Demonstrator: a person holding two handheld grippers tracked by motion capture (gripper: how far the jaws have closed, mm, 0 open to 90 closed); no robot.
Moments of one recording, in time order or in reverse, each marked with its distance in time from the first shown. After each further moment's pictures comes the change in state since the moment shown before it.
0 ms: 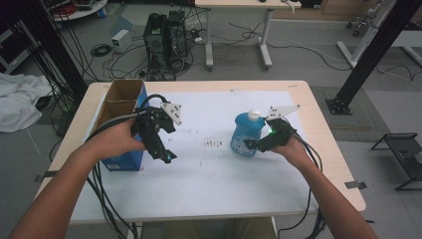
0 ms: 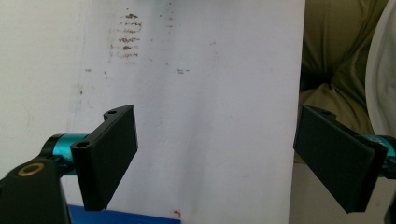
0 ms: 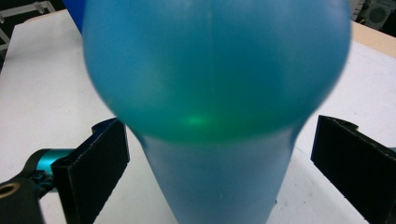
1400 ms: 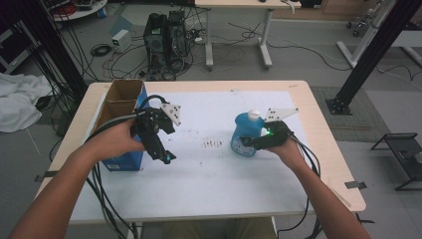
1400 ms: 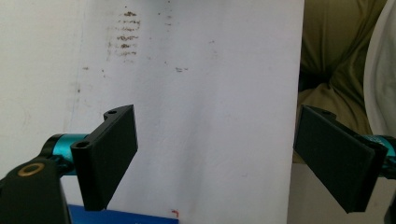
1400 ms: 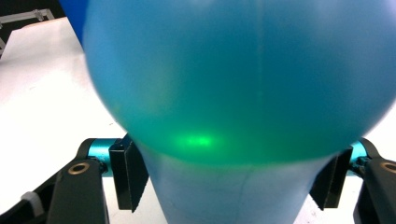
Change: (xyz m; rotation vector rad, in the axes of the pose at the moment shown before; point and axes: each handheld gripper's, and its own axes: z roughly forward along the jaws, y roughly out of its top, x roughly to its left) left arm 0.000 -0.002 0.000 0.013 -0.007 0.002; right arm 0.003 -0.004 0.007 -0.047 -0.008 -0.038
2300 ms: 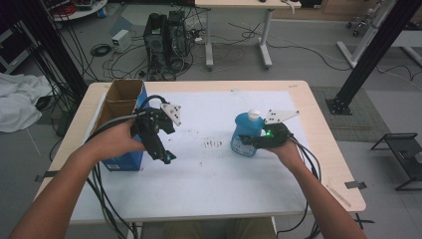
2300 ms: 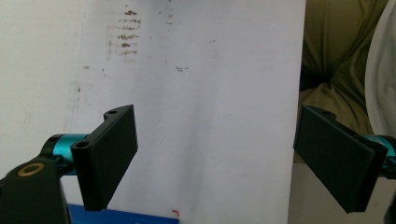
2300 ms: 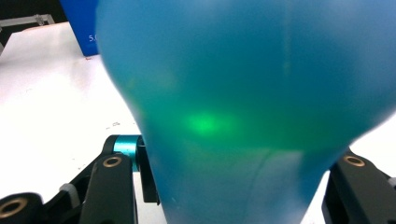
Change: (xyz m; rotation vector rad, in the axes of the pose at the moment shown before) left arm 0.000 0.000 0.002 -0.004 0.000 -0.008; right arm 0.000 -0.005 0.003 -0.059 -0.018 -0.061
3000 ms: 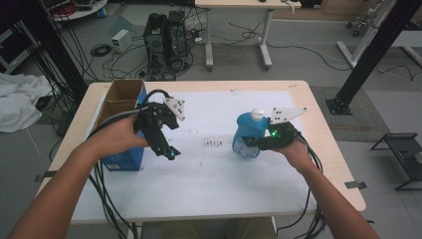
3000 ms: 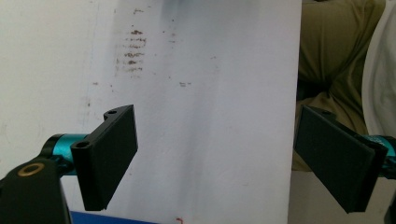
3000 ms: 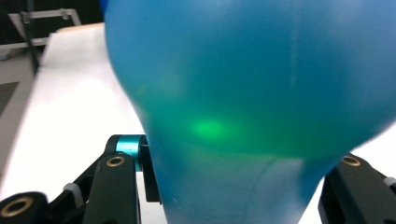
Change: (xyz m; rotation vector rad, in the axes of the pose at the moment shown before) left arm -0.003 0.017 -0.012 -0.037 0.015 -0.001; right arm 0.023 0.030 -0.027 0.020 0.077 -0.012
